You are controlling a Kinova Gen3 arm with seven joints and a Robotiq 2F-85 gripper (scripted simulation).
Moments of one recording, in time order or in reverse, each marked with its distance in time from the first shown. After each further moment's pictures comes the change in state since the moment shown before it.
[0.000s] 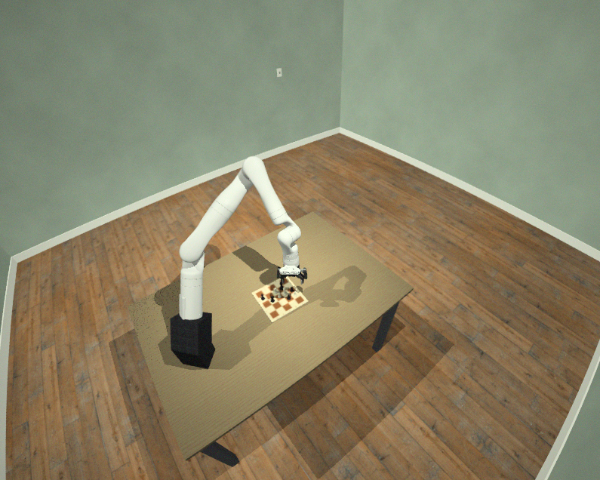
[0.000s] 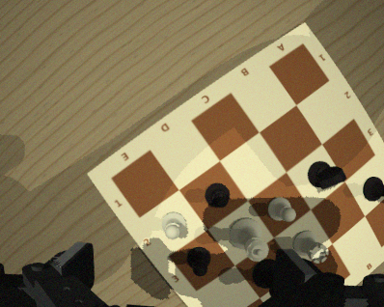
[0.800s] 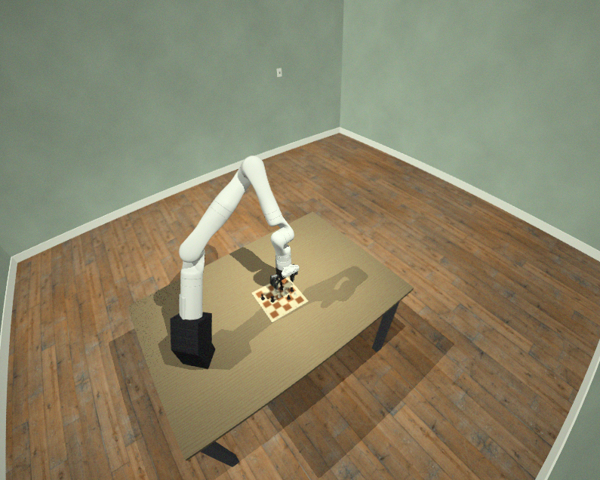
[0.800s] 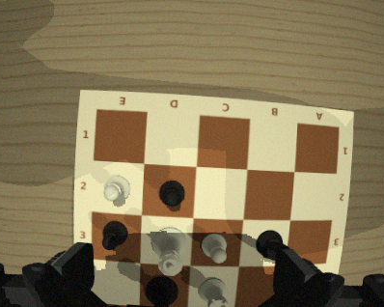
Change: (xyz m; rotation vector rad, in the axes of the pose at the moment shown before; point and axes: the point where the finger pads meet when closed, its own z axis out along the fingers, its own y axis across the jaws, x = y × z) arm 0.006 0.042 0.011 -0.048 0.018 -0.680
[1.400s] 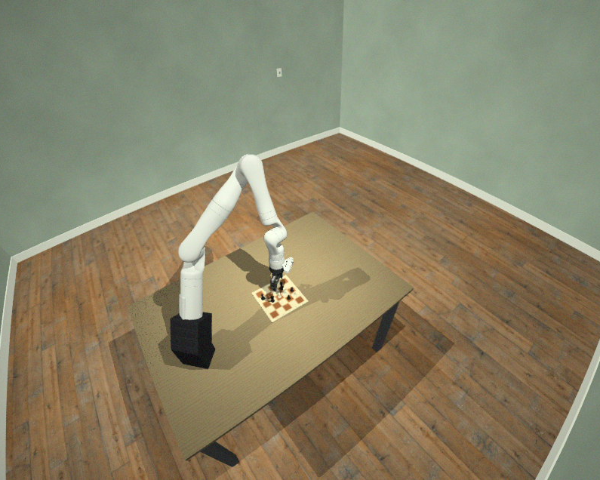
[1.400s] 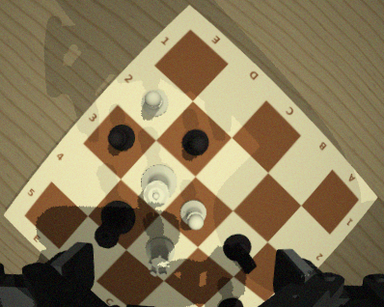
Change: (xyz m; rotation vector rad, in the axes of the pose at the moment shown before) arm -0.027 0.022 0.004 -0.007 -0.004 -0.688
